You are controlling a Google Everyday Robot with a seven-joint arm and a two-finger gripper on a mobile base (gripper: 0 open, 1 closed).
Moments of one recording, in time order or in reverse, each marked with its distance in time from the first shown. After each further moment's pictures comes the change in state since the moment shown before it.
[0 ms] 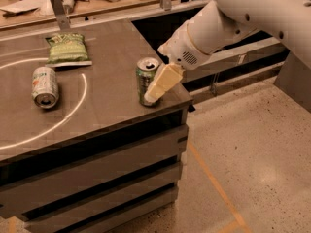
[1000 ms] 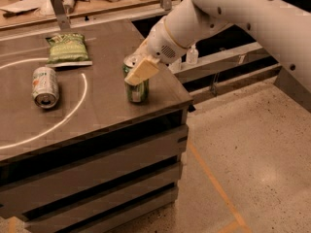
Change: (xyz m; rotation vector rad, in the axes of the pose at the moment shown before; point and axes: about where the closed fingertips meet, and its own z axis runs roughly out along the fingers) arm -0.044 -0.002 0.035 -0.080 -0.065 -0.059
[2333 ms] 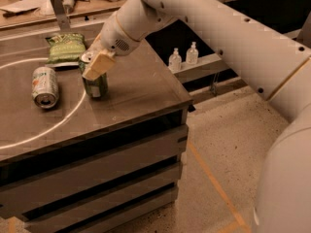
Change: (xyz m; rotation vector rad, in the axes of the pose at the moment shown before) arm -0.087 -0.008 0.076 -0.114 -0.106 -0.146
